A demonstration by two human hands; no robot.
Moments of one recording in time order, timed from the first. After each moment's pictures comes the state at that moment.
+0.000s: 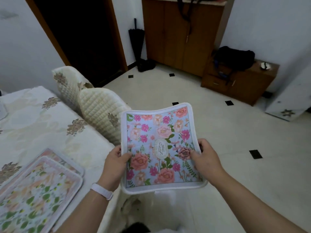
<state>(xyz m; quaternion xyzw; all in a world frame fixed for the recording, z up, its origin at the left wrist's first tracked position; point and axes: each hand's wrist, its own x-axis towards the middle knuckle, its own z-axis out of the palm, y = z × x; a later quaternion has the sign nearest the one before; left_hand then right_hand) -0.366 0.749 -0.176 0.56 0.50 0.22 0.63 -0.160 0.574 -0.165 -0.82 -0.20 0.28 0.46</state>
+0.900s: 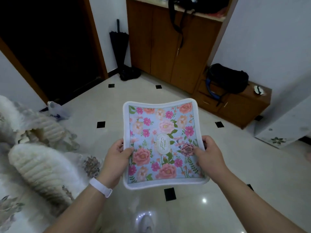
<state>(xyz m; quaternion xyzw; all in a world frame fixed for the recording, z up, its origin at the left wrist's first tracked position) -0.056 1.018 -0.173 0.54 0.43 0.21 0.69 0.143 0.834 -0.156 -0.86 -0.16 0.22 0.44</state>
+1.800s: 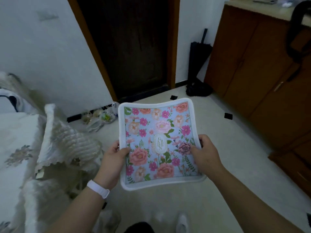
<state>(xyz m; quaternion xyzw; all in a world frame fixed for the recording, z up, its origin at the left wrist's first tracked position) 0.109 1.312 -0.159 0.37 0.59 0.40 0.59 0.375 1.269 -0.172 -0.74 -0.39 0.38 0.39</state>
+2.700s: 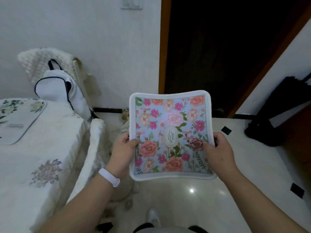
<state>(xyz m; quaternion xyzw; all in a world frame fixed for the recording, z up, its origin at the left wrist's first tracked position) -0.071 1.650 -0.165 0.26 0.62 0.52 0.52 0.193 1.698 -0.156 -0.67 -0.52 0.40 0.35</state>
